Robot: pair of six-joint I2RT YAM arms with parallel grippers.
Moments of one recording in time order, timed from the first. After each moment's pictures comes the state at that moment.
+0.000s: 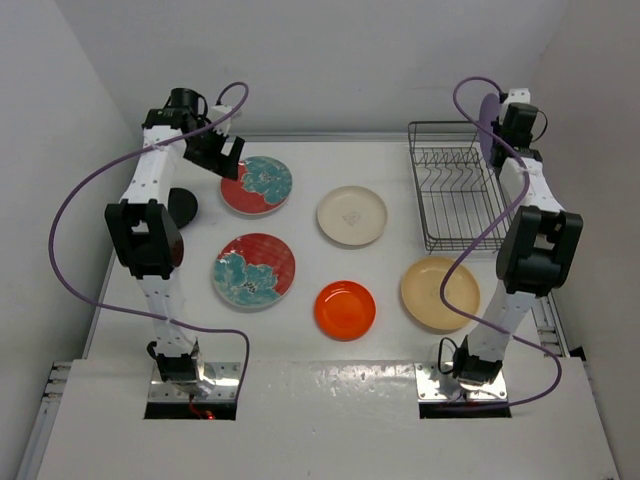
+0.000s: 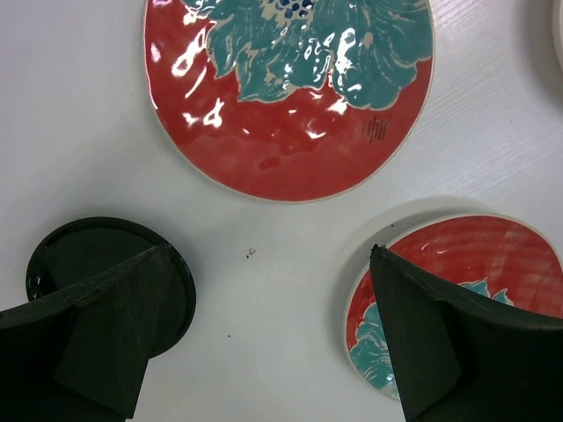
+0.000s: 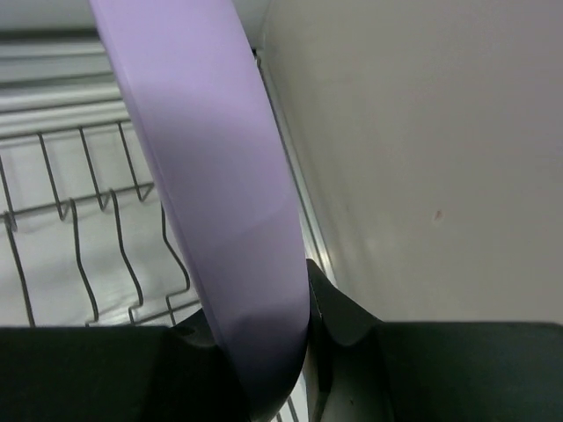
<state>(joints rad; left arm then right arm) 0.02 2.07 2.09 -1.04 0.31 0.44 -0.23 1.93 1.57 -0.09 0.28 -0.27</state>
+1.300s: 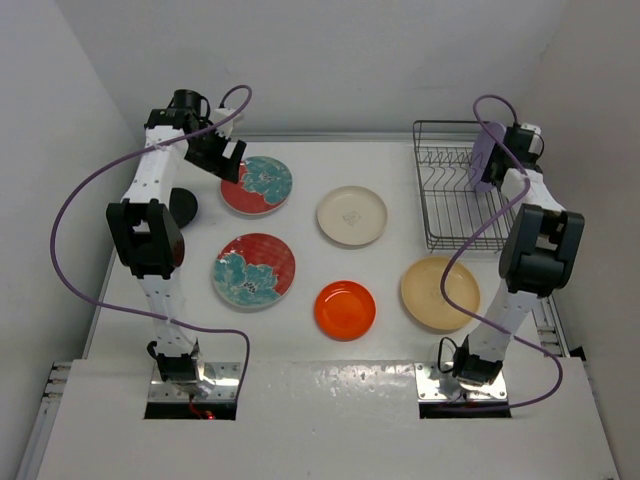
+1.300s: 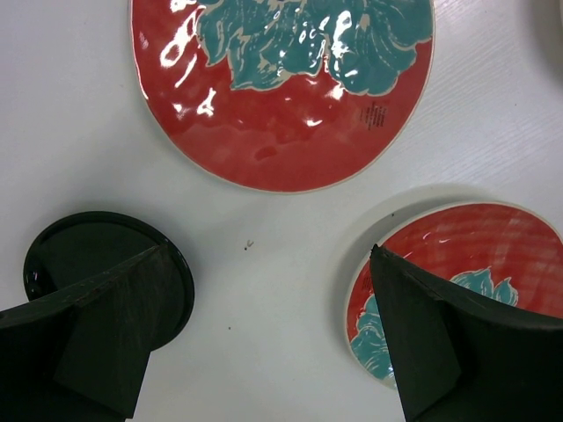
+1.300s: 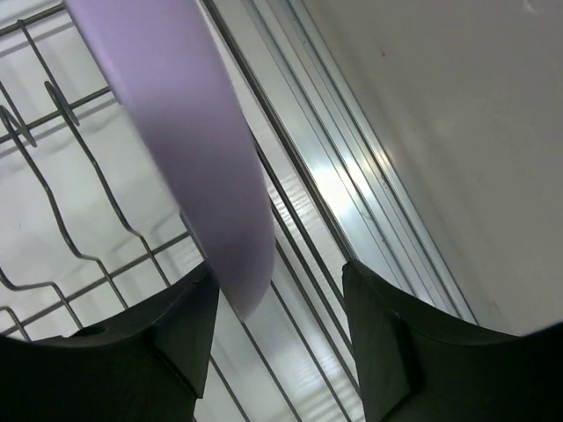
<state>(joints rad) 0.01 2.07 2.09 -1.07 0.29 0.46 -0.28 1.94 1.43 -0.20 0.30 0.07</state>
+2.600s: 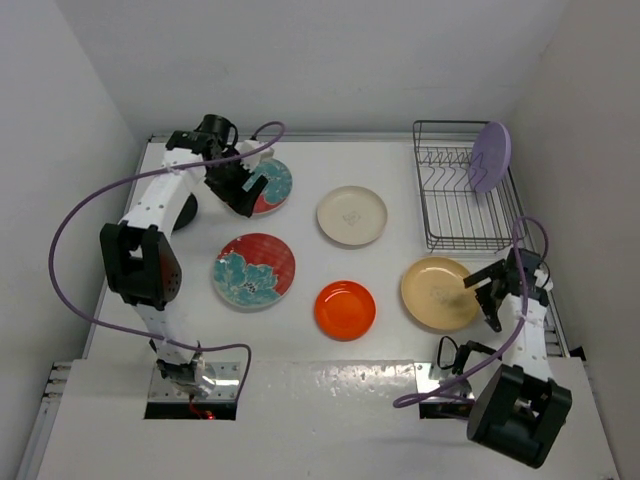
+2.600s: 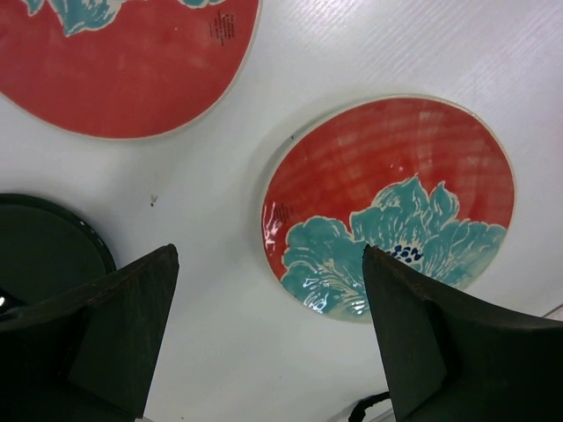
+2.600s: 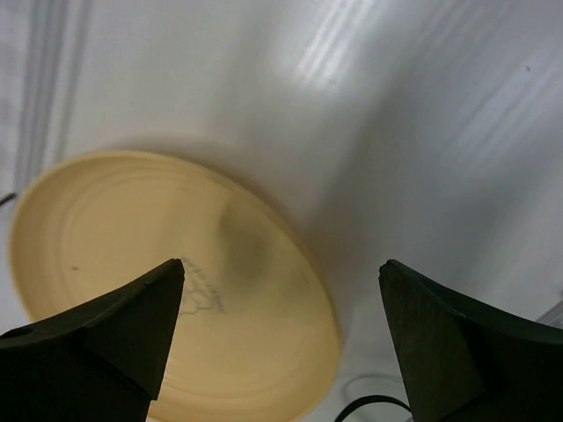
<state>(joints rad) -0.15 1.83 1.74 -1.08 0.25 0.55 -0.45 0.91 0.44 -0.62 0.07 0.69</state>
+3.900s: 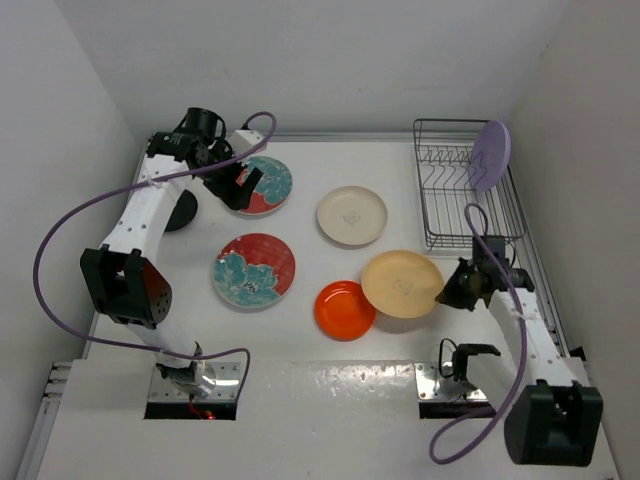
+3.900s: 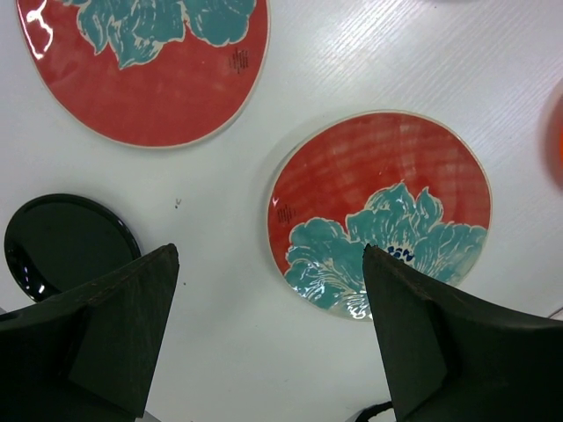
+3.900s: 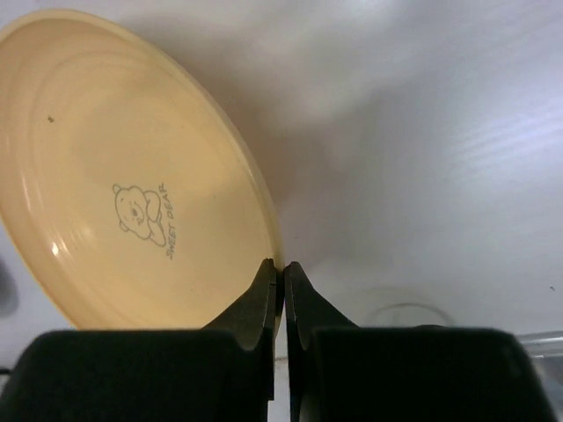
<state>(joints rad) -0.14 1.66 1.71 -1.06 0.28 0.55 -0.12 0.90 0.50 -0.77 -0.12 0.56</state>
